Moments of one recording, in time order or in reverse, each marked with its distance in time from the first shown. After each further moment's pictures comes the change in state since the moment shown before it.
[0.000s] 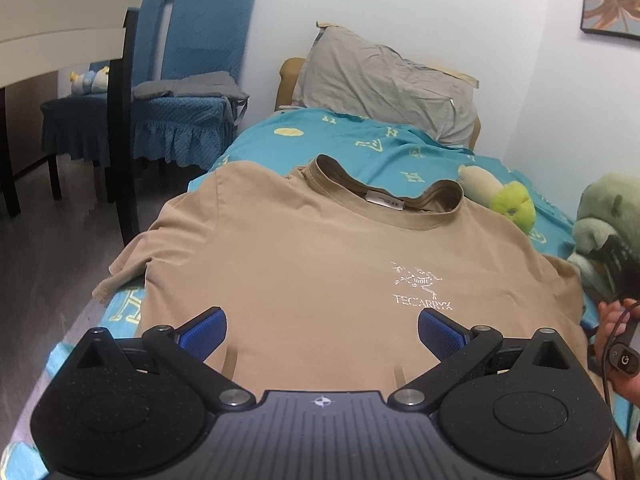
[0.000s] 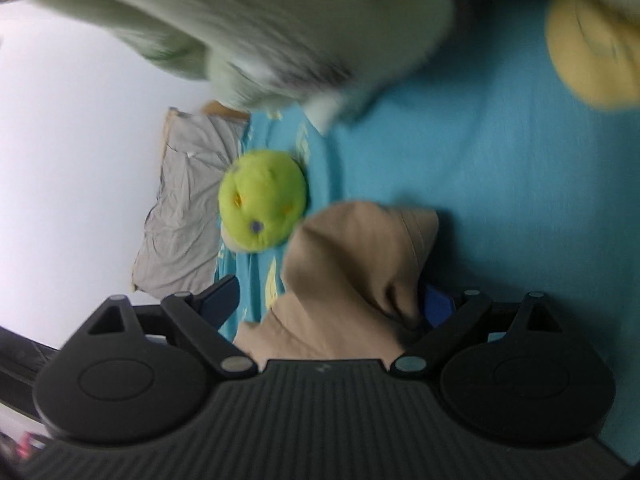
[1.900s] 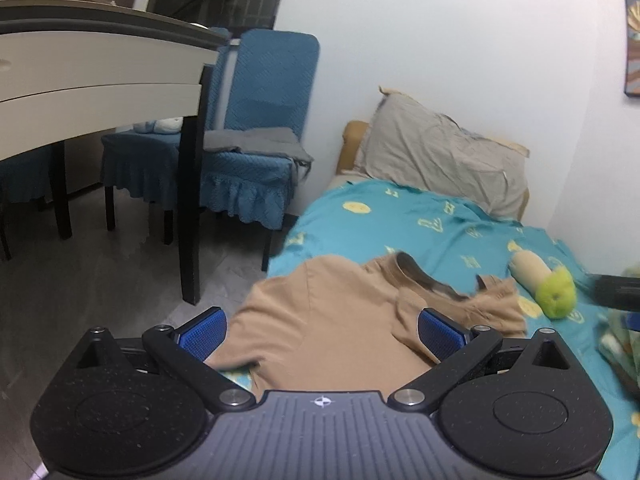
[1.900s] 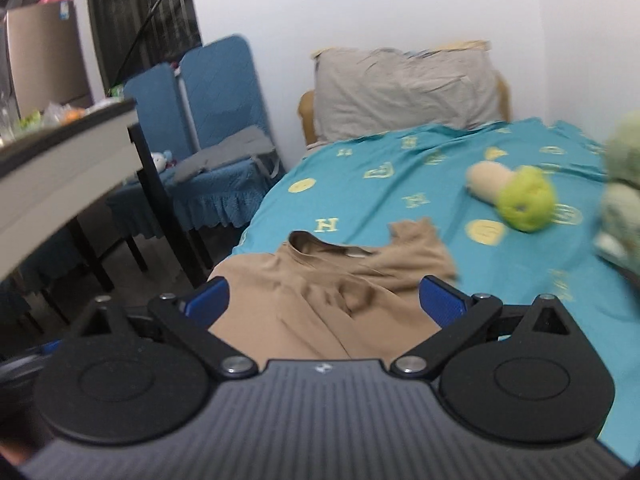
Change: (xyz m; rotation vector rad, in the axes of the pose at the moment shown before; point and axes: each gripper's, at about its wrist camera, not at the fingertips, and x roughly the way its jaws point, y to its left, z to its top) left arm -0.059 0.047 0.055 -0.069 -0.132 0.127; right arm -0.165 0.210 -0.246 -1.249 0.179 0.054
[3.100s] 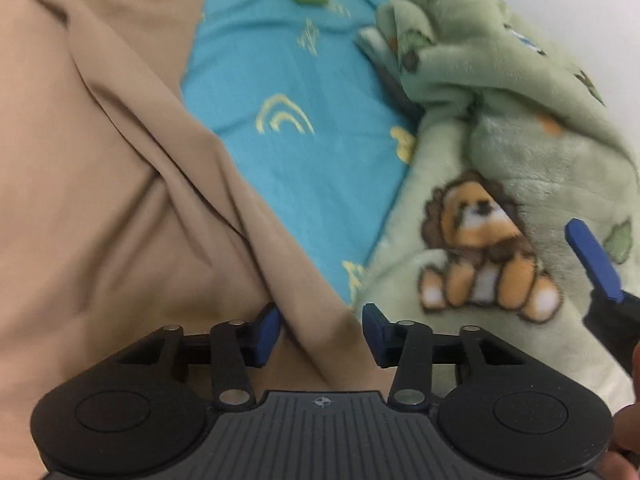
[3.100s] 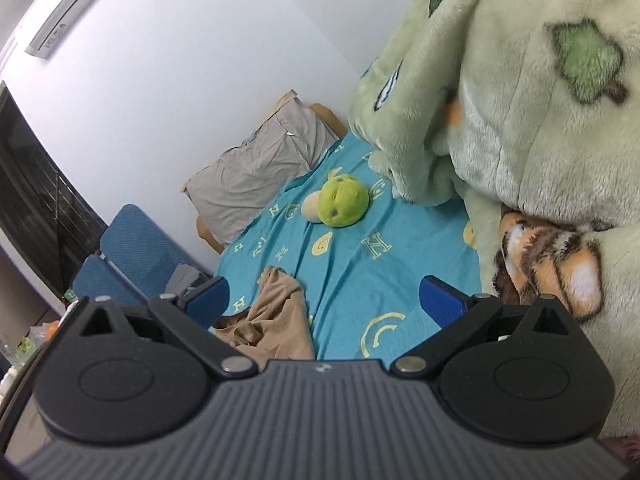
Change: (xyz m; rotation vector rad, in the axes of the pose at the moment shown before) left arm -0.033 -0.231 -0.171 0.030 0.827 -0.588; right arm -0.160 -0.173 -0.083 0.611 -0.217 -0.135
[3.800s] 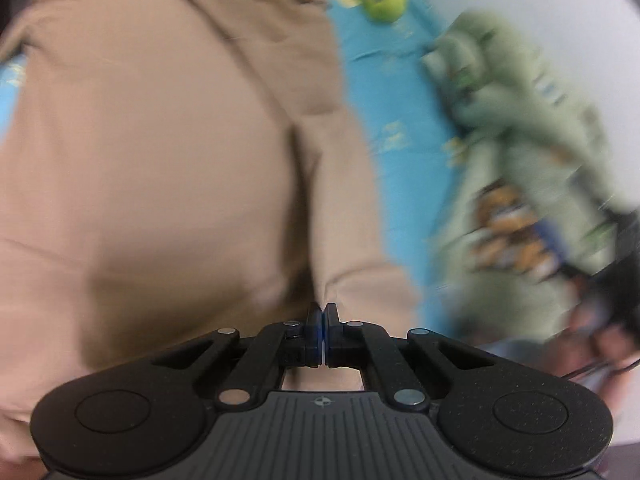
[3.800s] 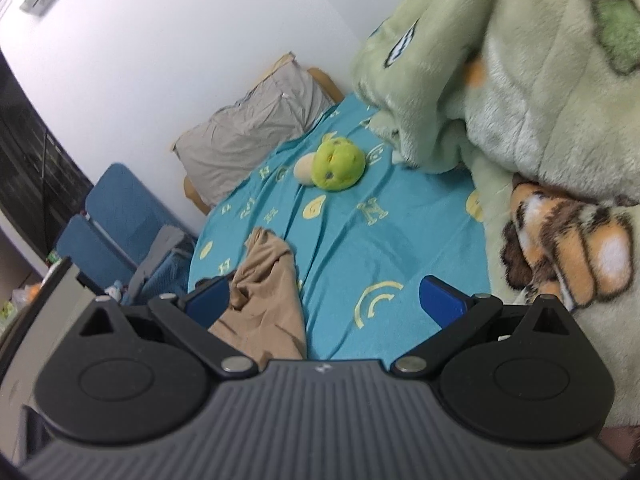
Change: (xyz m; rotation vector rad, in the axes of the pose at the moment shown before) left arm -0.144 0.122 0.007 0.037 0.103 0.128; right arm 0.025 0.018 -0.016 -0.070 0.119 -0.045
